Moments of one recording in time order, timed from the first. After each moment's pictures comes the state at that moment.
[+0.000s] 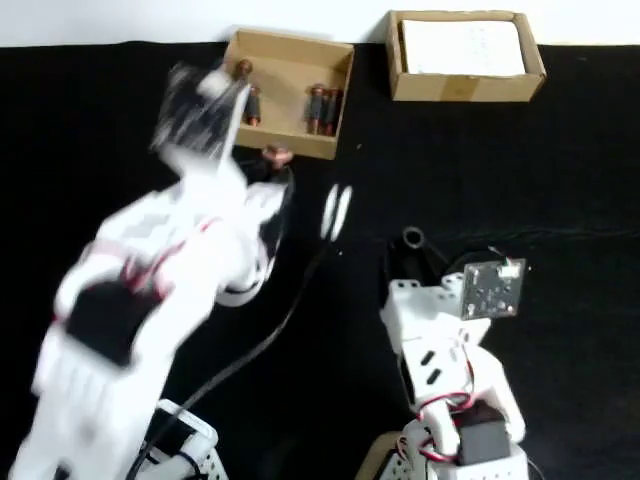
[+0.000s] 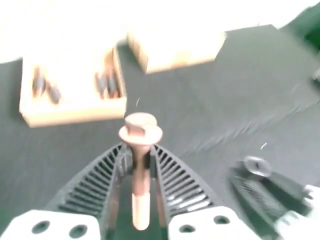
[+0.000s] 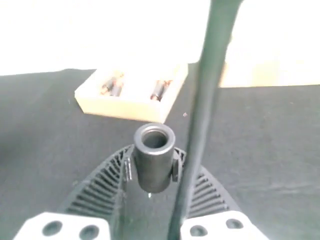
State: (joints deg) left arm 23.1 -48.7 13.8 69.8 14.5; right arm -17.5 -101.9 81.7 39.8 -9.3
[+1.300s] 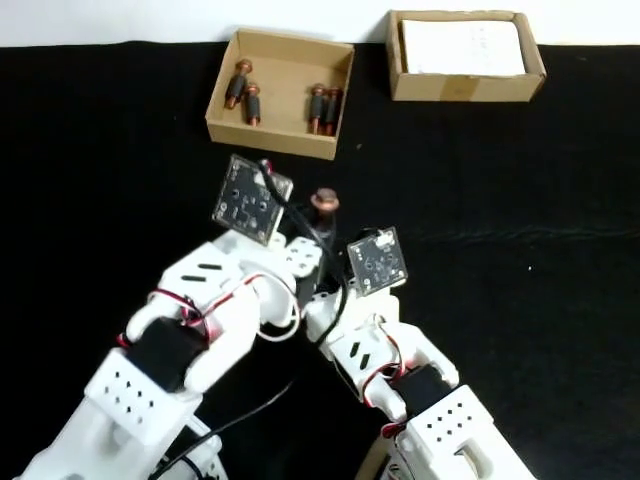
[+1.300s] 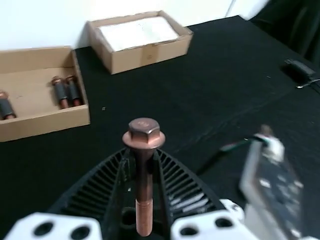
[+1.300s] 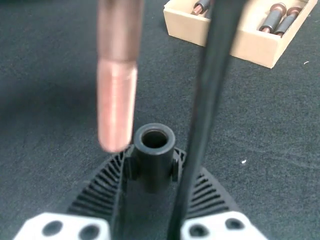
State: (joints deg) left arm 30.5 -57.7 44.9 46.3 14.5; right arm -39.5 -68.2 83.2 19.4 -10.9
